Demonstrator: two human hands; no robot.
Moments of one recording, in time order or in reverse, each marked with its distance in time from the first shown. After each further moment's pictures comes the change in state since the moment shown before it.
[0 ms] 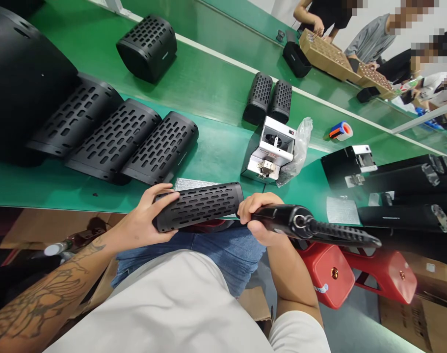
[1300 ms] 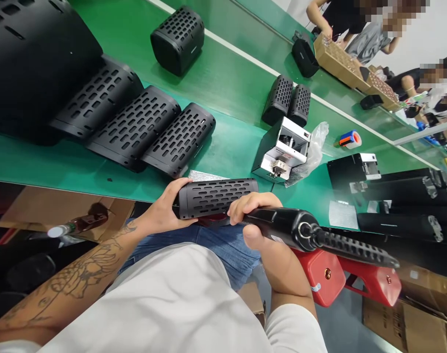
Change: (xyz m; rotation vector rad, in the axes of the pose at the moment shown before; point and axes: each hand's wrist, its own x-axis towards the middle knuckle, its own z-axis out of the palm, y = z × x) left_hand 0.000 -0.015 0.042 -0.194 0.169 -0.021; right_hand 0.005 0.004 0.063 0.041 0.024 -0.016
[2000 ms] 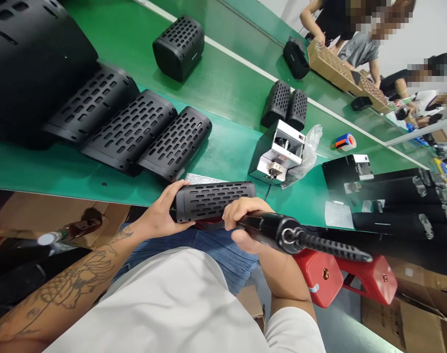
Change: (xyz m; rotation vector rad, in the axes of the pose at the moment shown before) left_hand 0.000 0.002 0.000 0.018 -0.010 -0.014; right_hand -0.011 0.003 -0.008 0.013 -0.091 0.040
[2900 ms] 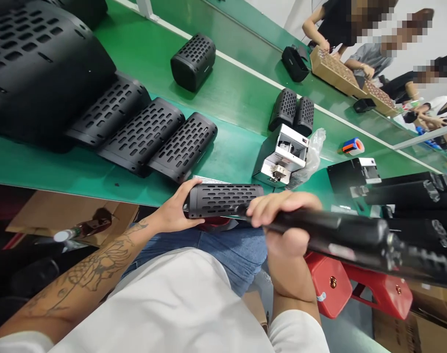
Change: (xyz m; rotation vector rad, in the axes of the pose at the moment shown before) left_hand 0.018 -0.004 0.006 -0.077 -0.071 0.003; right_hand 0.026 -0.036 -0.005 -0.125 0.279 -0.123
